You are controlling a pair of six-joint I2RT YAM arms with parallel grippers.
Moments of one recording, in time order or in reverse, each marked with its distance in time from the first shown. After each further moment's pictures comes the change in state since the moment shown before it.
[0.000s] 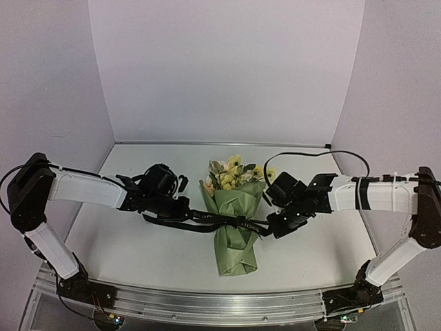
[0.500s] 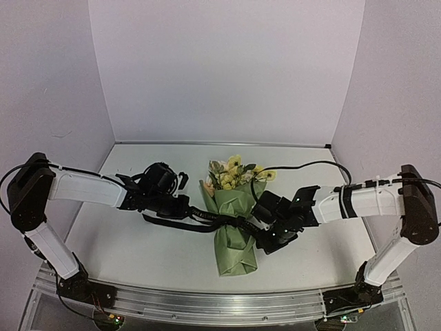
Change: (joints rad) left arm 0.005 -0.001 0.005 0.010 -0.037 0.057; right arm 0.131 0.099 -0.006 0.010 0.003 0.105
